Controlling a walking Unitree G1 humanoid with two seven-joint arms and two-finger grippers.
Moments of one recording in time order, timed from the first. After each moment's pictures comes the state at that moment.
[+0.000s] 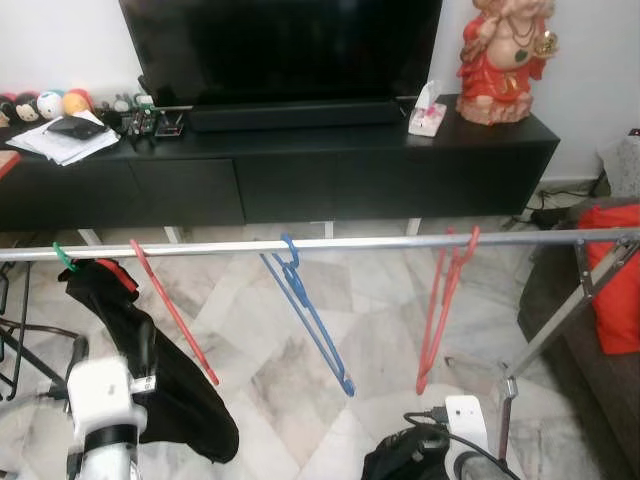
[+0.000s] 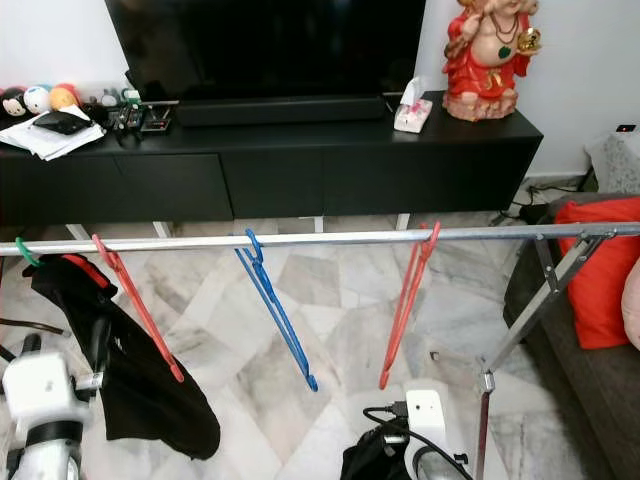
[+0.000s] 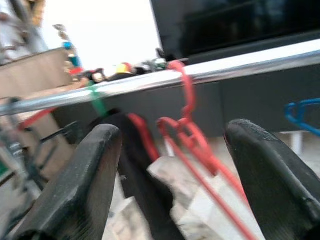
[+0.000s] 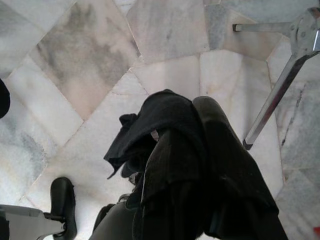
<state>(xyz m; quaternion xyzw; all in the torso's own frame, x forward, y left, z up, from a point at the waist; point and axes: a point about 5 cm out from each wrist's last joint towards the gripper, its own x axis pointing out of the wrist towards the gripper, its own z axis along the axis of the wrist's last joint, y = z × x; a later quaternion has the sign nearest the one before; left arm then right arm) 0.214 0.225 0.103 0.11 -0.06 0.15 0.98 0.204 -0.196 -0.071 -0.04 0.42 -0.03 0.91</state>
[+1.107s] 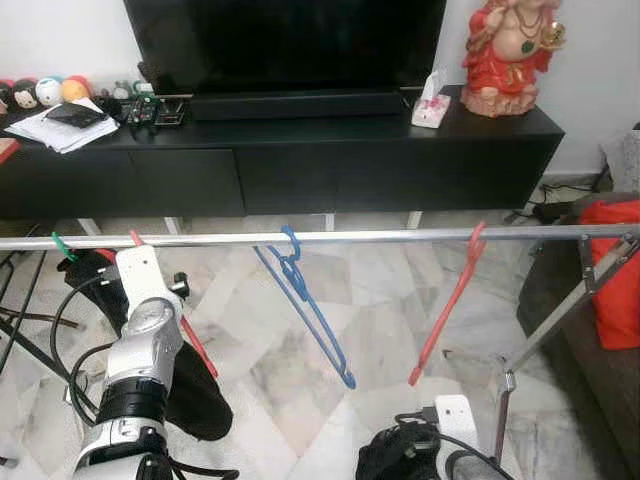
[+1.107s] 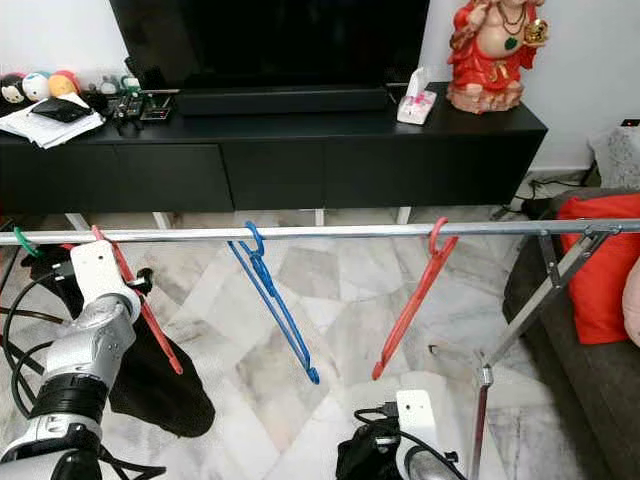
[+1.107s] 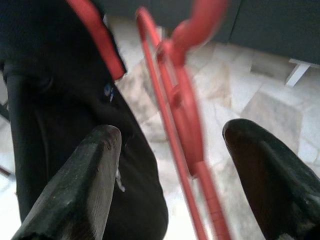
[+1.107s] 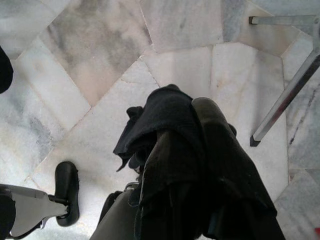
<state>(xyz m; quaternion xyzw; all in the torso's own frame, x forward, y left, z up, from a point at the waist) 0.341 0.239 0.095 -0.06 0.18 0.22 0.96 0.204 -0.186 -0.073 -0.04 0.43 0.00 0.90</state>
